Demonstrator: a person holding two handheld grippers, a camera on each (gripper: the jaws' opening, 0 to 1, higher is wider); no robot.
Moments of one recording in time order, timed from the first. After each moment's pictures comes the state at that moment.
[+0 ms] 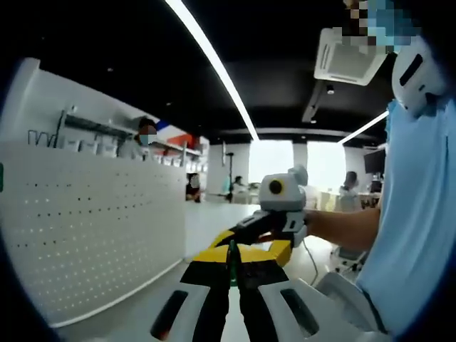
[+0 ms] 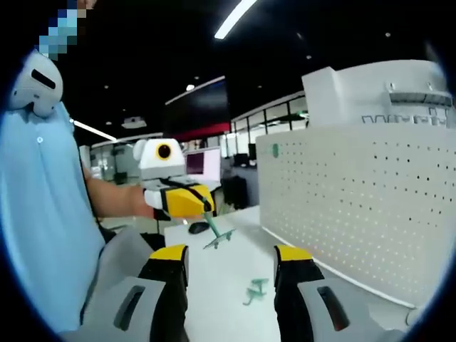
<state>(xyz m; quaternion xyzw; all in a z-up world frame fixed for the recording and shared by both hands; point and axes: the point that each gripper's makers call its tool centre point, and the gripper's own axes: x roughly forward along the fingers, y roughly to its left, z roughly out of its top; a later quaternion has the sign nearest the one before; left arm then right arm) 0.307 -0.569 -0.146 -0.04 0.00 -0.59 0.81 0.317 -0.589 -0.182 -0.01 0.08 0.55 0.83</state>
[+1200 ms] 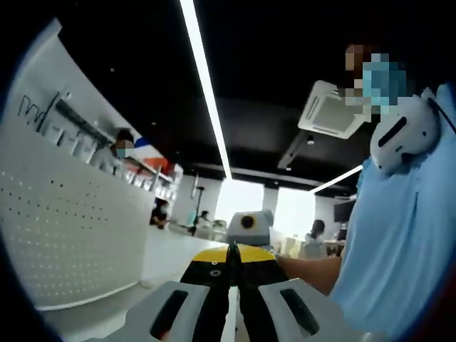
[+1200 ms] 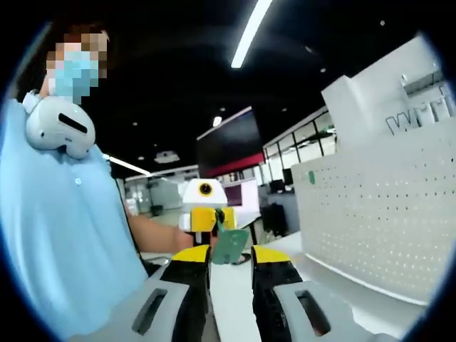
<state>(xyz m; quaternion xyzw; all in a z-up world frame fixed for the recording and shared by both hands) 0.276 -0.571 -0.105 -0.18 -0.04 -0.65 0.74 0.276 -0.576 -0.132 0.09 0.03 0.64 0.76</state>
